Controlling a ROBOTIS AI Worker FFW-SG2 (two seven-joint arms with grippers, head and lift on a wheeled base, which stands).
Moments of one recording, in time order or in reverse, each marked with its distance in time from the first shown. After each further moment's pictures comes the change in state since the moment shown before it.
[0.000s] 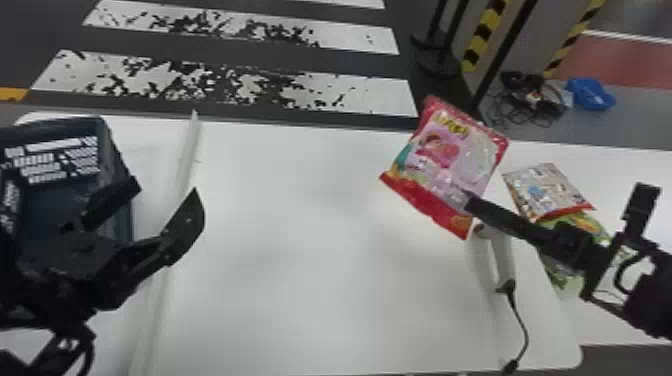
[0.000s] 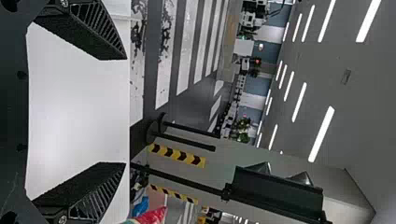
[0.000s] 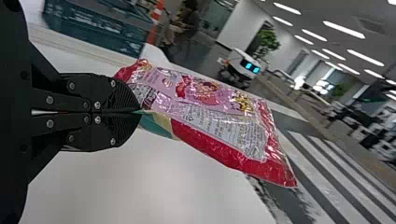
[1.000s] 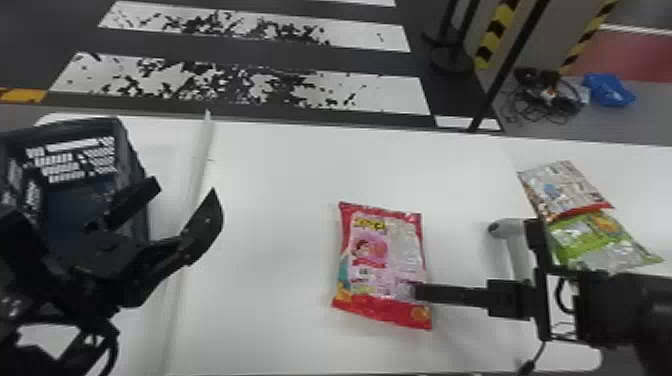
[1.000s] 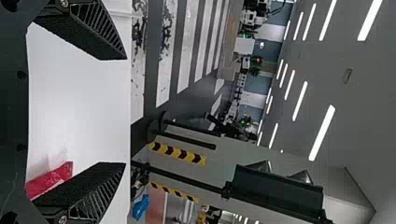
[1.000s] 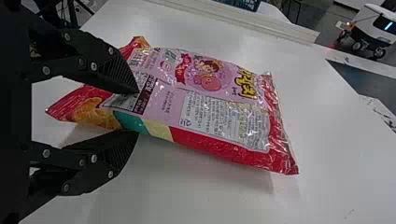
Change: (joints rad) left arm 0.005 -0.002 -0.009 -0.001 -0.002 -0.003 -0.001; right arm -0.011 -0.093 0.409 0.121 0.390 0.072 0.204
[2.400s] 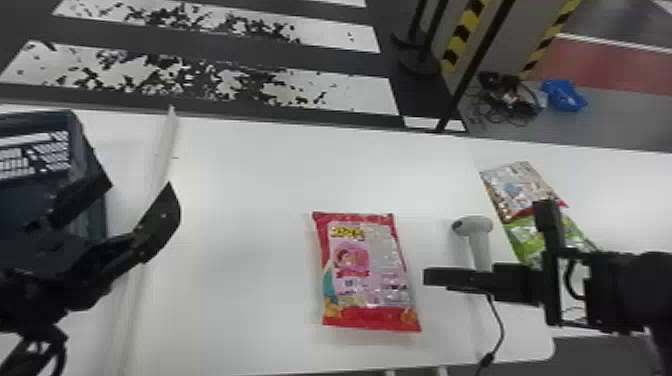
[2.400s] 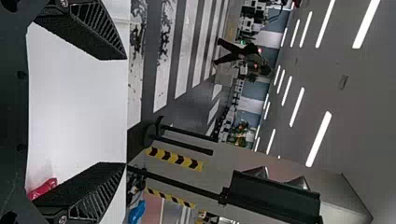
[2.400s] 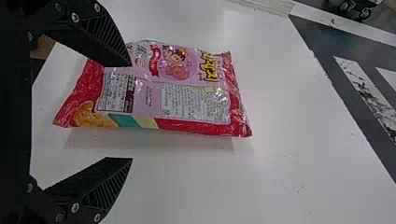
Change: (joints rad) left arm 0.002 -0.016 0.008 -0.011 -0.004 0.003 0.013; right arm 0.044 -0.046 -0.156 -0.216 -0.098 0.208 -0.177
